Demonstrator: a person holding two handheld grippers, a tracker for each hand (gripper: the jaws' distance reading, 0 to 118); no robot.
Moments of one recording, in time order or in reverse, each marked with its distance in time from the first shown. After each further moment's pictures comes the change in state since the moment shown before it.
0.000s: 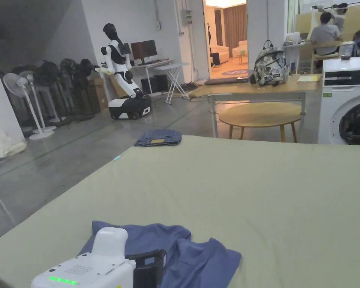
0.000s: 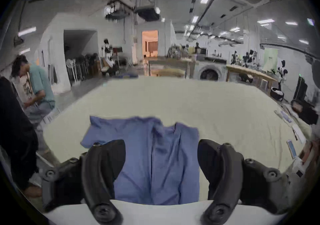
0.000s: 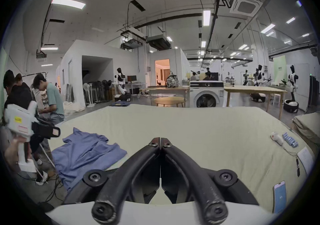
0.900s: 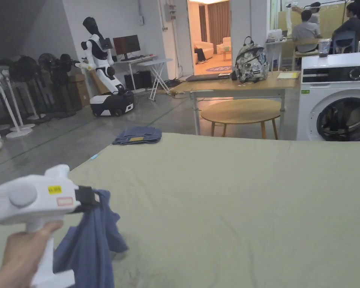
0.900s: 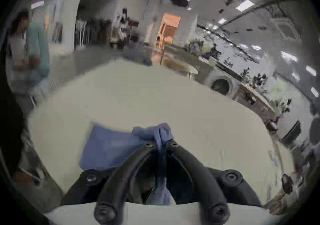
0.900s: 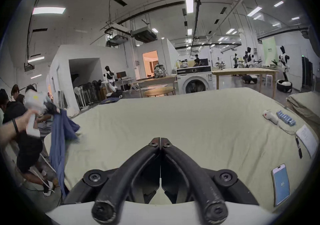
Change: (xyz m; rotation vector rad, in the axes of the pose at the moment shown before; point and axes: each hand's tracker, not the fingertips) left arm -0.103 0.148 -0.068 -0.044 0.008 0.252; right arm 0.062 -0.020 0.014 -0.070 -0.070 -0.128
